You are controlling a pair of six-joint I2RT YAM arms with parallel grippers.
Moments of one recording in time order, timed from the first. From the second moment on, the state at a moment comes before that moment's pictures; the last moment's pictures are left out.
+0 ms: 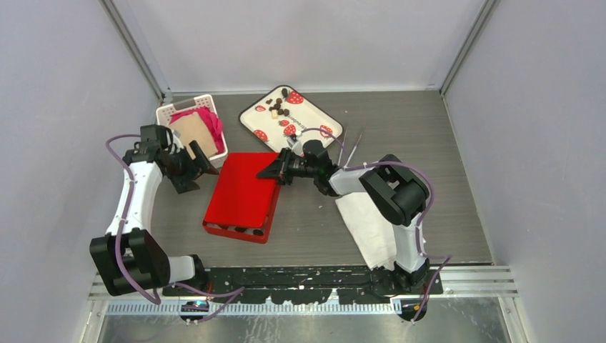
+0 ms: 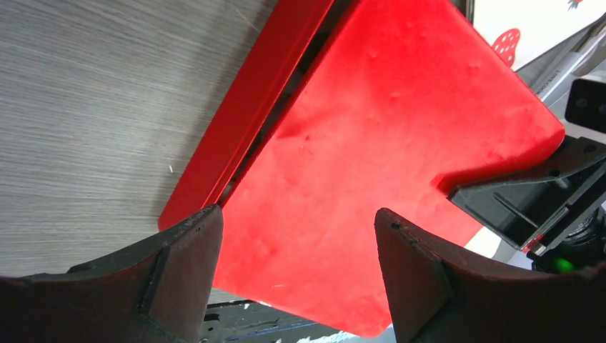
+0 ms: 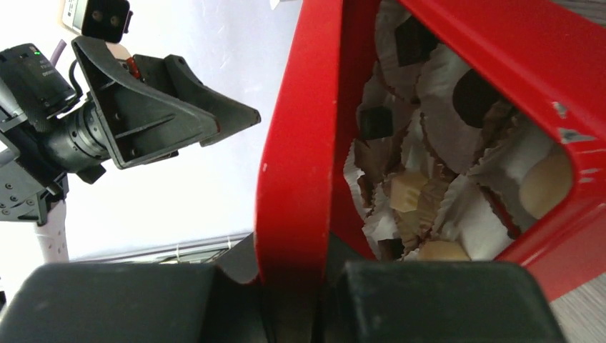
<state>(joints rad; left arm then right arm) 0.19 1.28 1.09 -0.91 0.36 -0.41 0.71 1.99 1.04 0.74 -0.62 1.34</state>
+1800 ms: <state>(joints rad) 0.19 1.36 0.97 -0.88 0.34 -0.39 0.76 2.05 0.98 0.84 -0.55 1.35</state>
